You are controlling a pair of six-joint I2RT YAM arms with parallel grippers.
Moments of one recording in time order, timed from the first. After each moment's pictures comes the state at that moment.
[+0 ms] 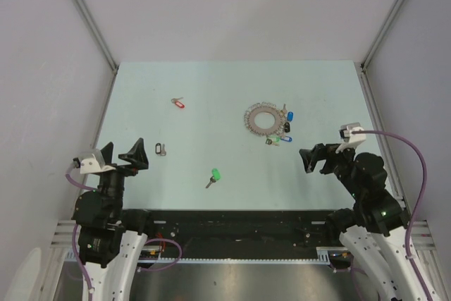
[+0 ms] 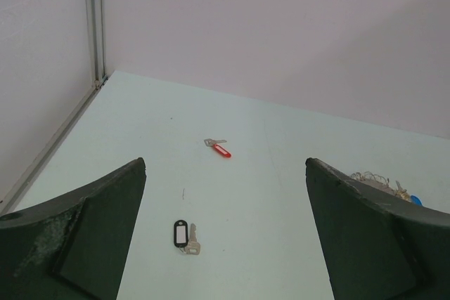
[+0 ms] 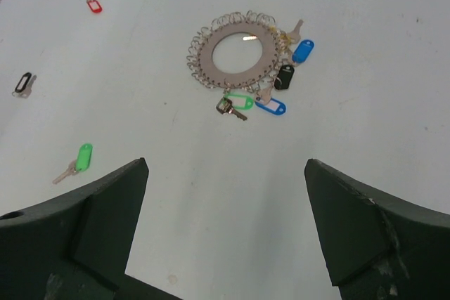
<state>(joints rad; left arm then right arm) -0.13 0.01 0.58 -0.38 -0.18 -0.21 0.35 0.33 0.64 -0.53 -0.02 0.21</state>
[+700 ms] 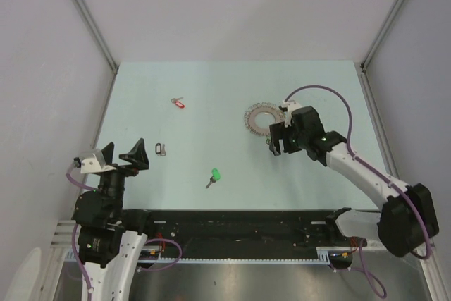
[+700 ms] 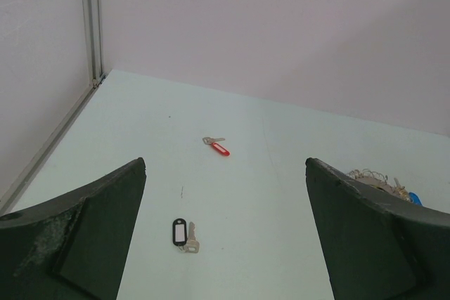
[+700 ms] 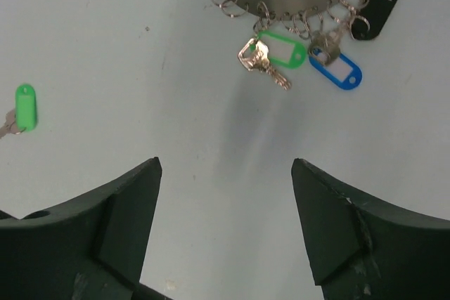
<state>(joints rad) -0.14 0.01 0.58 -0.39 -0.18 -0.20 0.48 1.20 0.82 -0.40 -0.06 0.19</state>
